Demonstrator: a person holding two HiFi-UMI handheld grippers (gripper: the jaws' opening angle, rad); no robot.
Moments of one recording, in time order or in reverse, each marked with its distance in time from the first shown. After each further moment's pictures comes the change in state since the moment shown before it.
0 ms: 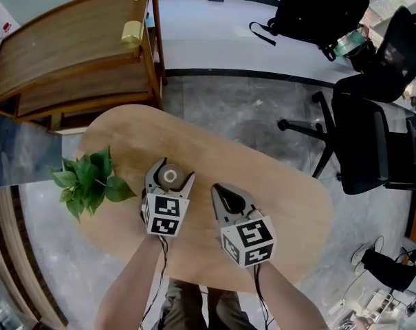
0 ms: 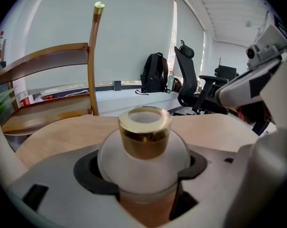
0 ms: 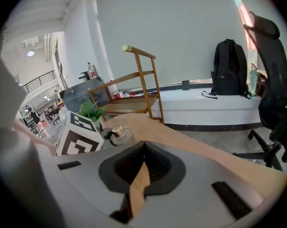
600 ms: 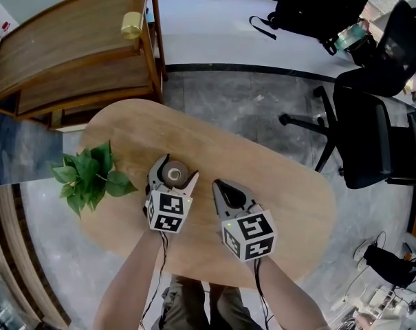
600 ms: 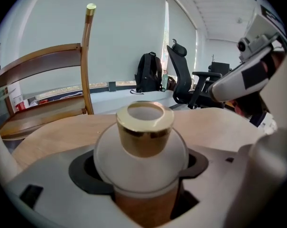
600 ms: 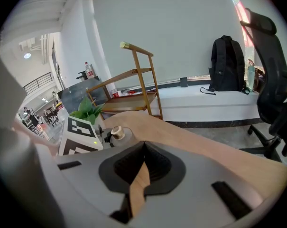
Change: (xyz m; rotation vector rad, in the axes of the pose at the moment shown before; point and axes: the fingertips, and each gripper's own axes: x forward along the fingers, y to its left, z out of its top) left arm 0.005 -0.010 -0.015 0.063 -0.012 -0.031; right arm 0.004 0.001 -0.015 0.031 0.015 -0.006
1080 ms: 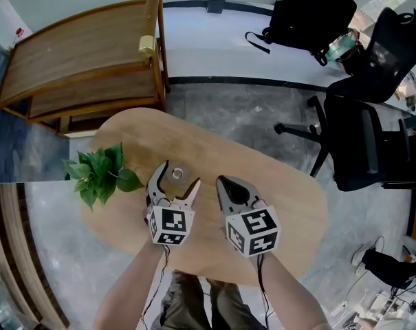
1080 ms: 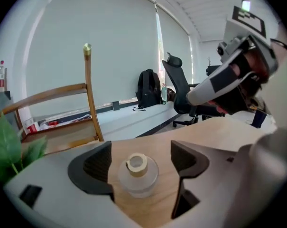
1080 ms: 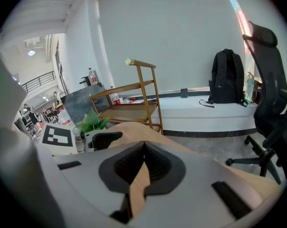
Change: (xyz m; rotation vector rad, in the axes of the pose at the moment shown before) left arm -0.072 -0.011 0.058 0.079 -0.145 0.075; right arm -0.042 0.010 0.048 -0.035 -0.056 -0.015
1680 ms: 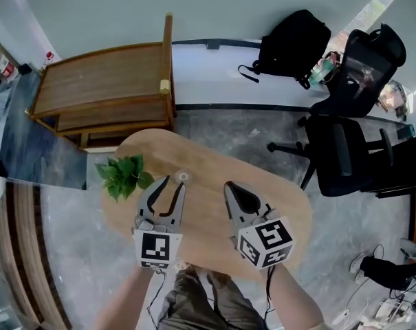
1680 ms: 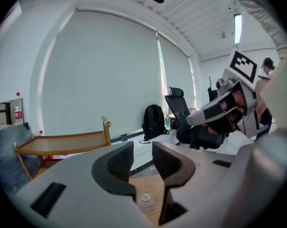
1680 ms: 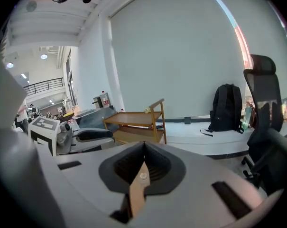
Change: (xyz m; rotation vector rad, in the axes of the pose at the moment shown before) left arm -0.187 0.017 0.186 -0.025 -0.240 0.068; right arm -0.156 0.059 0.134 -0.060 -0.185 0.031
